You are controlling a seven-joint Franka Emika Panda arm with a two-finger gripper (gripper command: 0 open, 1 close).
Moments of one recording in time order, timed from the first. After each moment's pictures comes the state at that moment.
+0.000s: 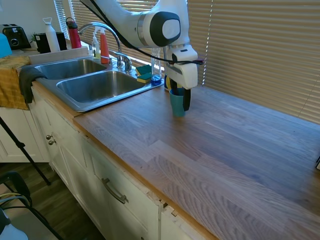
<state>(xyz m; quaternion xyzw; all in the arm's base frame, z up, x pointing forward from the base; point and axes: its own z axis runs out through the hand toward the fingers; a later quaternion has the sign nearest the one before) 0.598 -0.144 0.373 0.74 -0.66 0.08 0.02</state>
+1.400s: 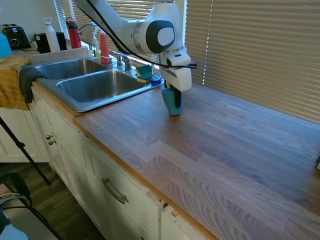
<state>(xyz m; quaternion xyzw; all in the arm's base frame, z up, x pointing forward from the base) 0.610 -0.111 0.362 0.75 -0.65 0.10 0.01</state>
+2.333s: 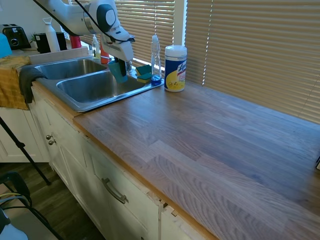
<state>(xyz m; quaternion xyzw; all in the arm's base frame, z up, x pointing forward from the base) 0.651 0.208 0.397 0.86 -0.50 0.12 -0.07</state>
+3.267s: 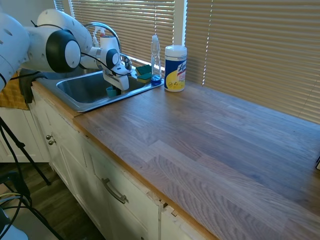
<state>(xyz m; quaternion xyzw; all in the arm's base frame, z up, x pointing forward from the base) 0.740 0.301 0.220 0.86 -0.50 0.05 -0.05</state>
